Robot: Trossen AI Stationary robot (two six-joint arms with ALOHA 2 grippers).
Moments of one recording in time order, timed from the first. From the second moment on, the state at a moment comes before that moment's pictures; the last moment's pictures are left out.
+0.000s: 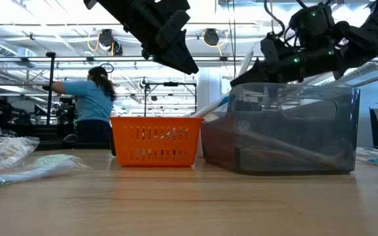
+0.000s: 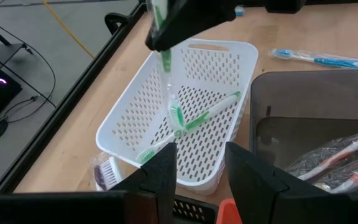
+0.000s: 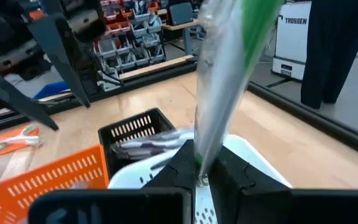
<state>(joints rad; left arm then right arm) -0.09 1.62 1.11 -0.12 -0.47 -0.08 -0.26 1.31 0.35 0.82 0.06 0.20</state>
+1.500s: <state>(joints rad) -0.09 1.62 1.11 -0.12 -0.47 -0.08 -0.27 0.90 0.38 0.13 0.34 0.18</state>
